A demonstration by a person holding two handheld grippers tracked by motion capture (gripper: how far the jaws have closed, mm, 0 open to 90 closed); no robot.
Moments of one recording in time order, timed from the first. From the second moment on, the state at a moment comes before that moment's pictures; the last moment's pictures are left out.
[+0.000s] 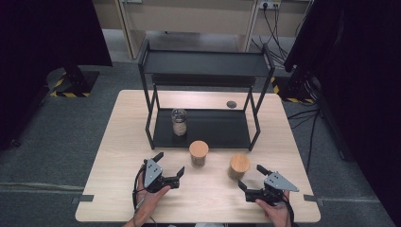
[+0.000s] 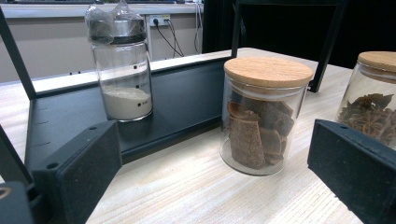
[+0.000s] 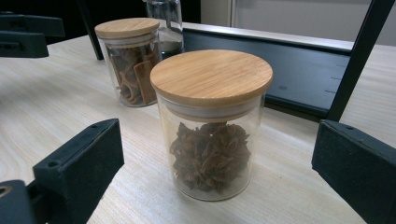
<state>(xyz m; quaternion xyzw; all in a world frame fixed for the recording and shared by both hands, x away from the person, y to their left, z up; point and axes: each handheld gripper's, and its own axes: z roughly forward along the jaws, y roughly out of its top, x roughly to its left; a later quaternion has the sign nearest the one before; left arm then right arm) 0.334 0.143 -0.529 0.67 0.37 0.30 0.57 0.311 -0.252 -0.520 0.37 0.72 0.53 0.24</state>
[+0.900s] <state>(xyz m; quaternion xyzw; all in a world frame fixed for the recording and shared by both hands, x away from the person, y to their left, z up) 0.333 0.144 -0.529 0.67 0.37 0.30 0.57 0.304 -0.249 -0.510 0.36 0.71 0.55 0.24</state>
